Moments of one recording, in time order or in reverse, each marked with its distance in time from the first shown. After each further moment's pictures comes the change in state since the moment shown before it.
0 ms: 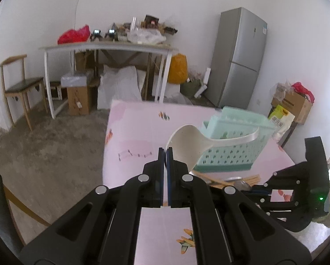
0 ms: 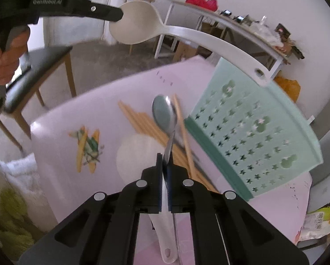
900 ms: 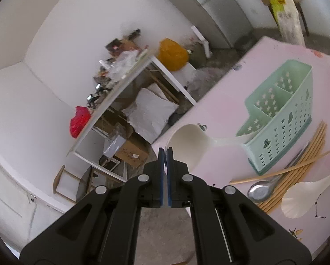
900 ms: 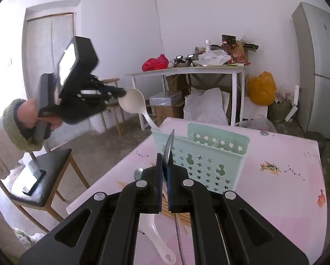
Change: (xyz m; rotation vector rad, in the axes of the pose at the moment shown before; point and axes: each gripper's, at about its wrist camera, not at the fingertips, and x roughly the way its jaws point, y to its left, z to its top) left arm 0.072 -0.111 0.092 0.837 0.134 0.355; right arm -0.095 -0.093 -0.032 0.460 -0.425 0.052
